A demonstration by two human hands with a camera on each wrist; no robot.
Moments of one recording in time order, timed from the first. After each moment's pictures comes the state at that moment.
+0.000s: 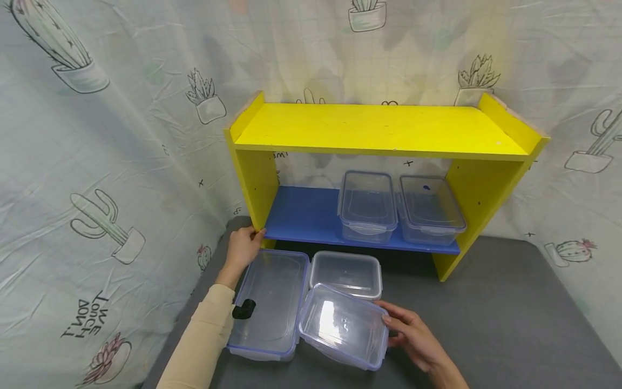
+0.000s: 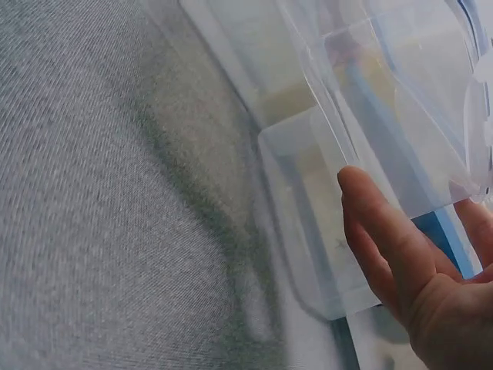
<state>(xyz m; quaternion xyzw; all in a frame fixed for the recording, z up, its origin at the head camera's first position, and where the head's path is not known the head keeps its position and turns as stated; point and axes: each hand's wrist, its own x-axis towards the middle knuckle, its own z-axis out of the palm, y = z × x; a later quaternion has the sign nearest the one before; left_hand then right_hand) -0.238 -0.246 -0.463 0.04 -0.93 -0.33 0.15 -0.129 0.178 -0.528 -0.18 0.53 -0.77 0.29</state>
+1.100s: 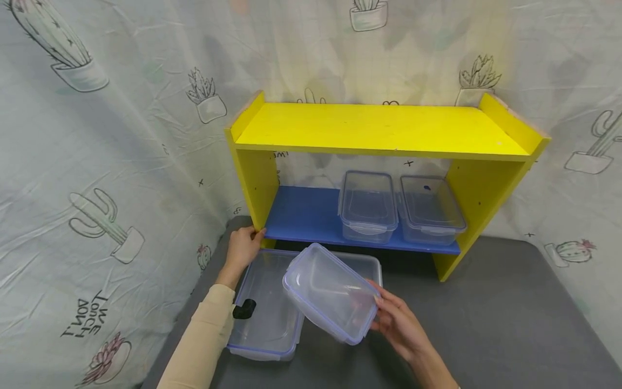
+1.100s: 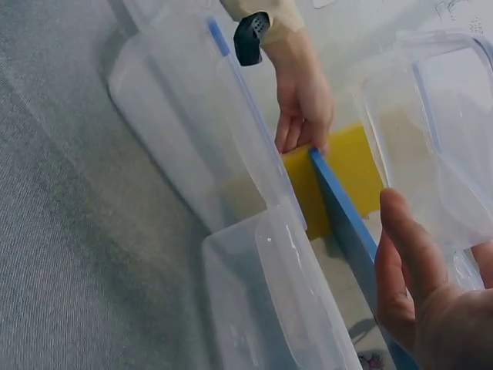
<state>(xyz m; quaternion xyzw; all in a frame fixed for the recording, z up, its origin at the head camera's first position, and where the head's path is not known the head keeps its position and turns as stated) -0.238 -0.246 -0.464 0.04 -0.93 -0.34 0.16 -0.132 0.139 -0.488 -0.16 0.42 -0.85 0.29</state>
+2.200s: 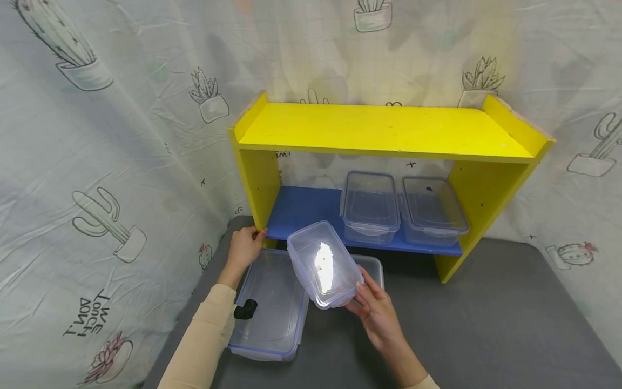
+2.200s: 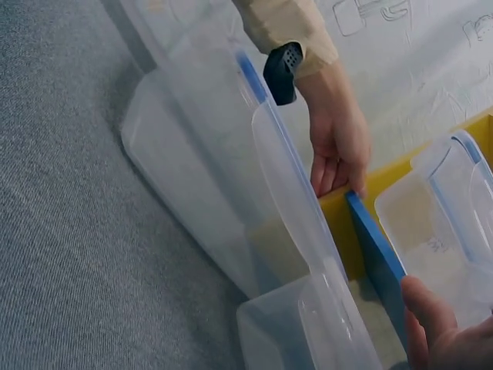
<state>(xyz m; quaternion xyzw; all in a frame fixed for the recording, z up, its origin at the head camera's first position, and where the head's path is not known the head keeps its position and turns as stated) -0.240 -0.247 -0.465 0.04 -0.93 -0.33 0.15 -0.141 0.079 -0.495 -0.05 0.45 -0.89 0.12</state>
